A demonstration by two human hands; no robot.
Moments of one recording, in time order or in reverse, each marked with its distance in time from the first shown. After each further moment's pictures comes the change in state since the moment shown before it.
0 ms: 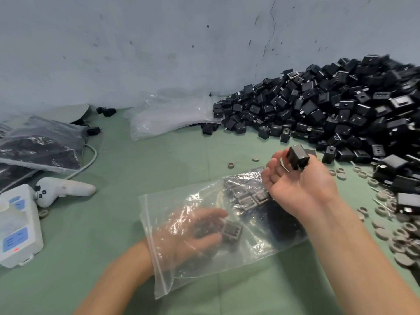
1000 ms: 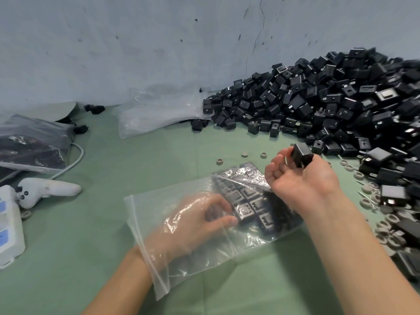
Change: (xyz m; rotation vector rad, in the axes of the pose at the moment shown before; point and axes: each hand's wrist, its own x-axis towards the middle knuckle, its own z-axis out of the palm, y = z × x) left_hand 0.028 0.039 0.039 0.012 0.211 0.012; right_hand -0.001 -0.022 -0.012 0.096 0.108 -0.020
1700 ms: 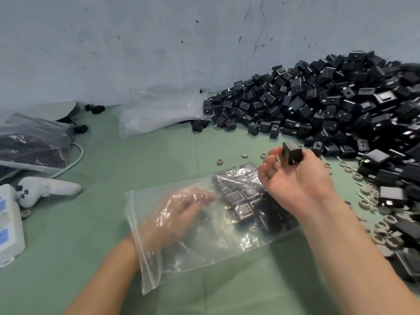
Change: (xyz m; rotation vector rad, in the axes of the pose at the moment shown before) left_hand -0.007 -0.002 -0.030 0.083 0.172 -0.006; right_hand -0.009 0.009 0.005 -0.083 -0.145 -0.005
